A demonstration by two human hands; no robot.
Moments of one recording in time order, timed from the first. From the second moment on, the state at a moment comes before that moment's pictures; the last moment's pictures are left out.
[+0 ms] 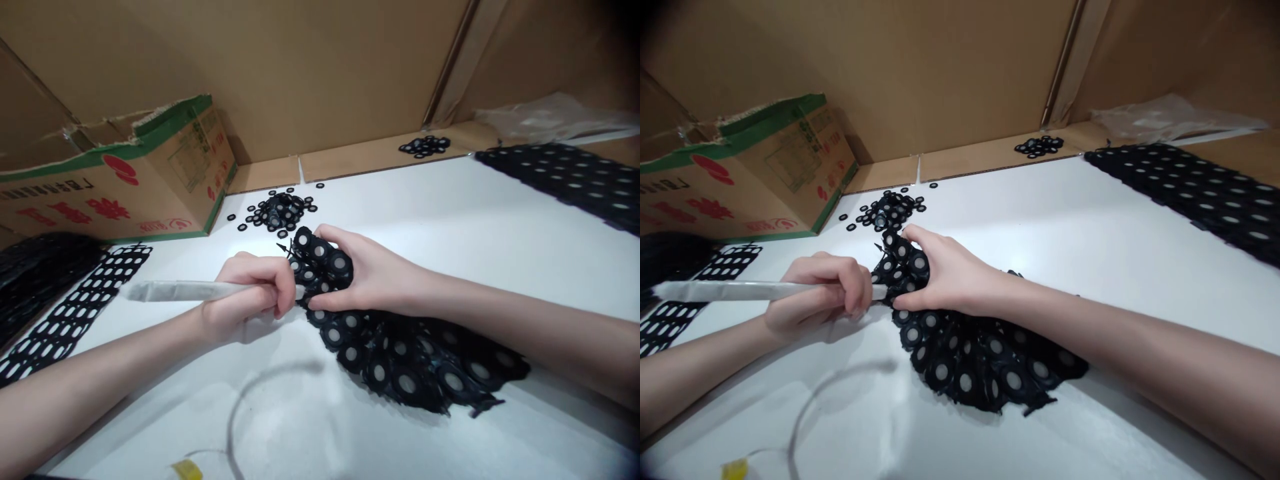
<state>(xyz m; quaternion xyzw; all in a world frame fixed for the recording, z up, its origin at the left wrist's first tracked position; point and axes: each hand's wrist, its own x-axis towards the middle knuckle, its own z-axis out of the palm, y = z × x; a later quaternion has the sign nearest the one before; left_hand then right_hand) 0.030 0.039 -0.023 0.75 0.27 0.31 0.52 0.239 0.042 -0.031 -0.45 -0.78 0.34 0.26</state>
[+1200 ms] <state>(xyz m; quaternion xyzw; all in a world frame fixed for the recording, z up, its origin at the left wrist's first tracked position) 0.039 0.041 -0.017 0.58 0.30 0.24 0.72 0.246 0.048 -0.030 -0.37 -0.80 0.38 0.27</state>
